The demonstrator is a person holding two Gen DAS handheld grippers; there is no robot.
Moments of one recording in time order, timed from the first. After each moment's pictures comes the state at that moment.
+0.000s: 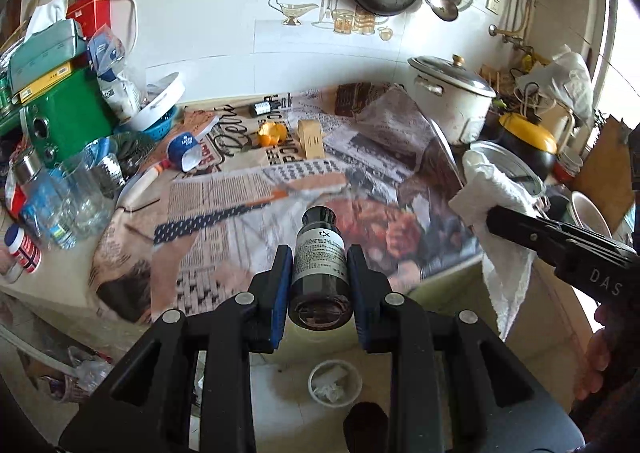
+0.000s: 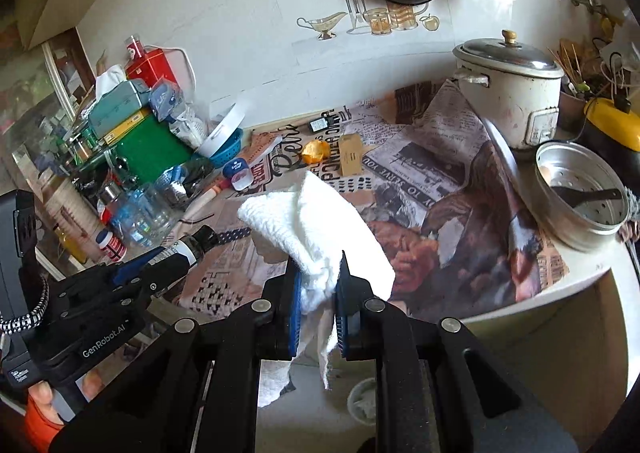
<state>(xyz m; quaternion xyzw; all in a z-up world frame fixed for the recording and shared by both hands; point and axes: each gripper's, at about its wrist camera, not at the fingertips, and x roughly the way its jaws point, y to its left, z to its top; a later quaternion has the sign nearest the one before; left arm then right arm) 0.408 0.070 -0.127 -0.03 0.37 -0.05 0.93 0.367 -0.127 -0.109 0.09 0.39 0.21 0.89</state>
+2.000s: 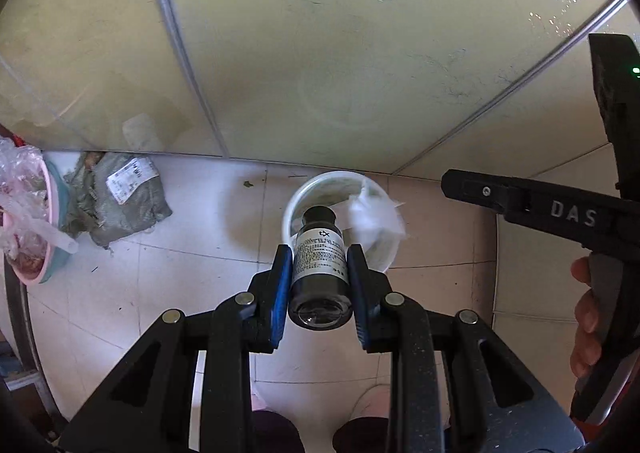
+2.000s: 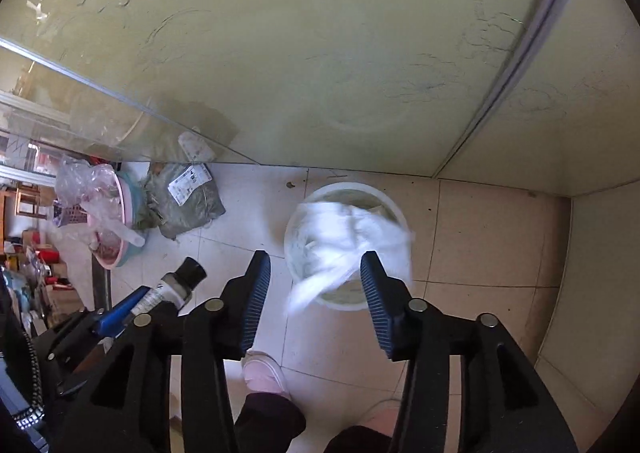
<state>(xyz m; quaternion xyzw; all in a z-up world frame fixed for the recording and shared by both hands) 0.391 0.006 -0.664 -0.14 0.61 0.04 0.78 0.390 -0.135 -0.608 0.02 0.67 0.23 0.70</state>
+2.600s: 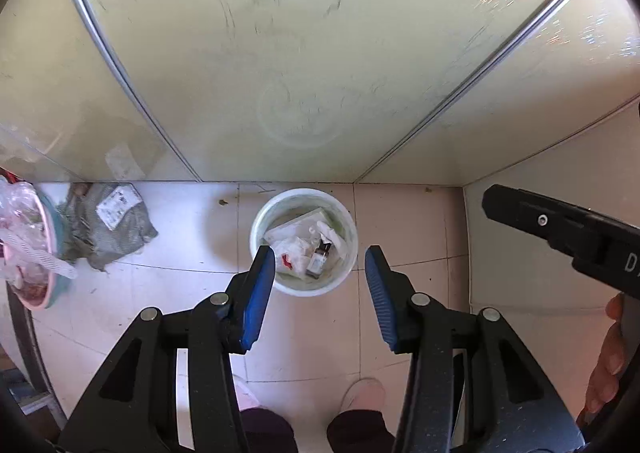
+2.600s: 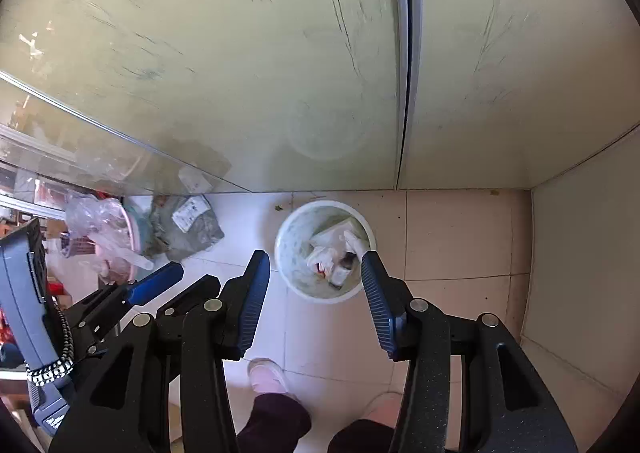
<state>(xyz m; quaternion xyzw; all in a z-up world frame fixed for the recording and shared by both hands) 0.411 -0.029 -0.600 -0.12 0.60 0.00 0.79 0.385 -0.172 -0.532 0.05 0.65 0.20 0.74</state>
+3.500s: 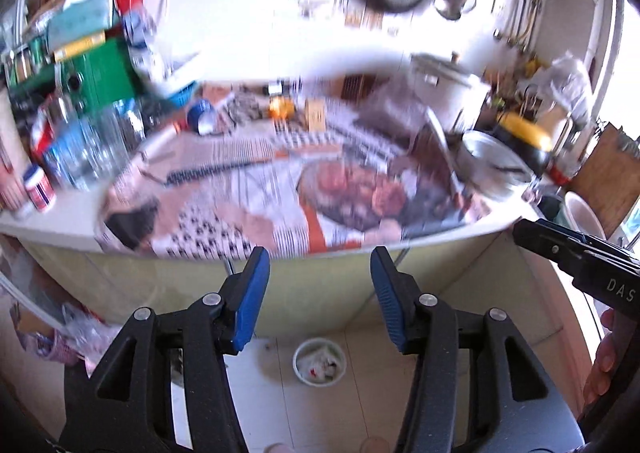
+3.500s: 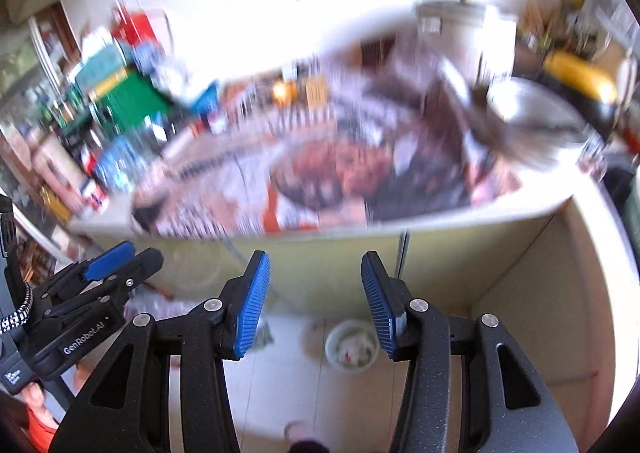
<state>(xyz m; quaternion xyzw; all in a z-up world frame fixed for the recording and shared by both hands) 0.330 0.047 -0.125 -0.06 0.36 -0.02 0.93 0.299 -0.167 -0.120 0.06 0.40 0.17 0.90</state>
